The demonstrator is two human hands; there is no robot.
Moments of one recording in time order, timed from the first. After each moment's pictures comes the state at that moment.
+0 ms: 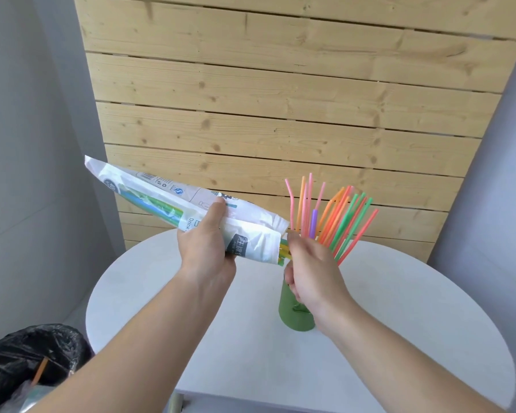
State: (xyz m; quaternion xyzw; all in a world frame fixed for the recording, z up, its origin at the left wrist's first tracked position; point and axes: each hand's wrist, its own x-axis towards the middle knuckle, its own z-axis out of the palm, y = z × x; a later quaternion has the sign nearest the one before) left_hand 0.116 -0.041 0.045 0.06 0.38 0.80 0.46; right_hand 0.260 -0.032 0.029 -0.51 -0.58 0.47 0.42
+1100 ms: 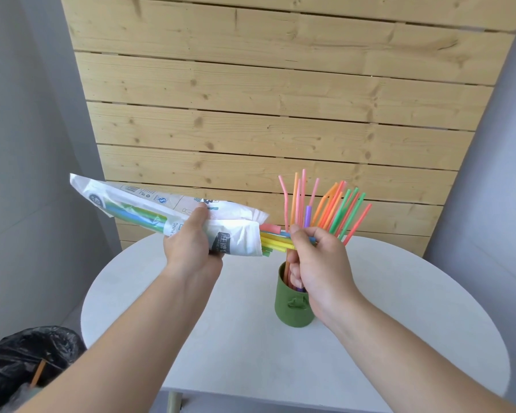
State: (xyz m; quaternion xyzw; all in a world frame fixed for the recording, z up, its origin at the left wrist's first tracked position) left_hand 0.104 -0.038 0.038 0.03 0.39 0.80 0.45; right_hand 0.270 -0.025 0.029 -0.44 -0.47 0.56 0.52
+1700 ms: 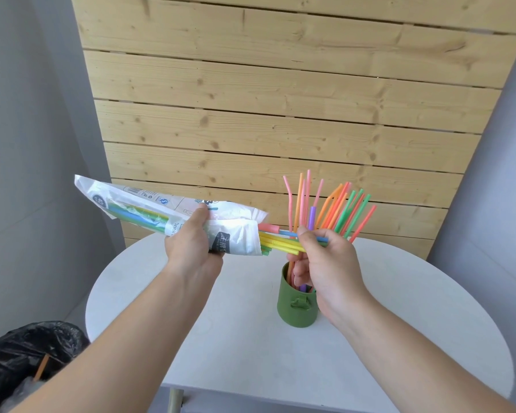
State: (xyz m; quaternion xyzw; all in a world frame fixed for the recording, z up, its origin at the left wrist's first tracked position) left_hand 0.093 -0.032 0.031 0.01 0.39 0.80 0.46; right_hand 0.276 -0.026 0.031 -0.44 -0.48 0.54 0.53
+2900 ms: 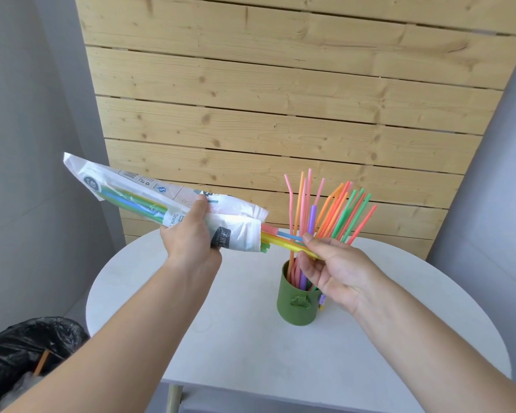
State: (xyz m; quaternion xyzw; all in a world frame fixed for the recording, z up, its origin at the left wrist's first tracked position) left_hand 0.095 -0.035 0.038 0.02 0.41 0.81 0.41; right_hand 0.292 -0.018 0.044 -0.43 -0.30 0.72 0.46
